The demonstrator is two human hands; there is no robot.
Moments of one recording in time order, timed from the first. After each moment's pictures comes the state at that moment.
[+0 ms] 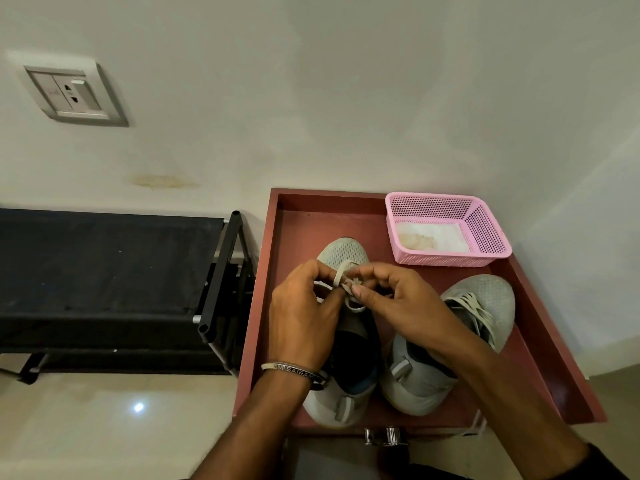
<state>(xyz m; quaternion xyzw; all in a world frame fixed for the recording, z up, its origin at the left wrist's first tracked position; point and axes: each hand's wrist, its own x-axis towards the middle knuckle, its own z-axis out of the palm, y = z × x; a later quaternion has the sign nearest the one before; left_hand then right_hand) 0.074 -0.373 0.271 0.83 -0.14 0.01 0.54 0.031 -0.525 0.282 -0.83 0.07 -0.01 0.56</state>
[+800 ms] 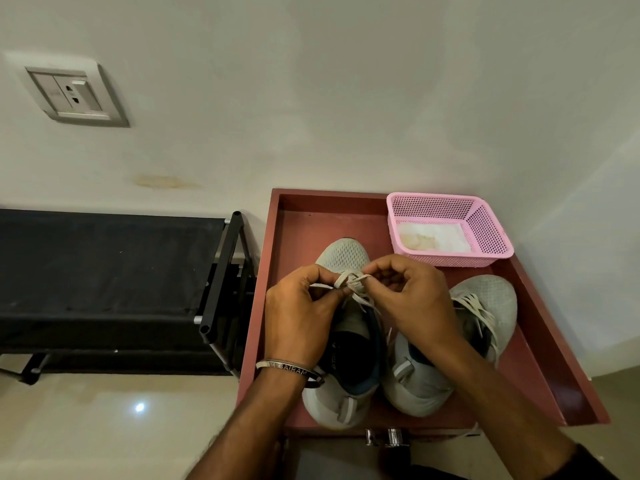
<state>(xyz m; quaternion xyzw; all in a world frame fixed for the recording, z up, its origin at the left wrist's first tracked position) 0.077 -0.367 0.276 0.79 -0.12 -0.03 0.60 0.031 -0.523 0.281 -0.89 0.11 -0.22 0.38</state>
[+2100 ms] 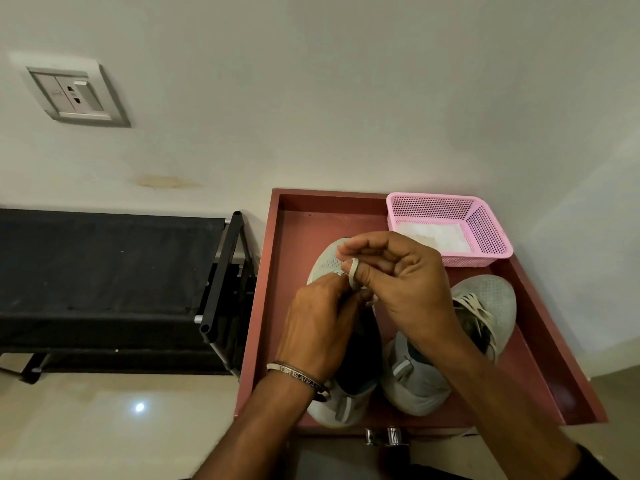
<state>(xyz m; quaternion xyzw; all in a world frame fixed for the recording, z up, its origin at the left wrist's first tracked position) 0.068 -0.373 0.280 0.82 -0.27 -0.03 0.50 0.039 -0.502 0.306 -0.73 0.02 -0.21 0.65</state>
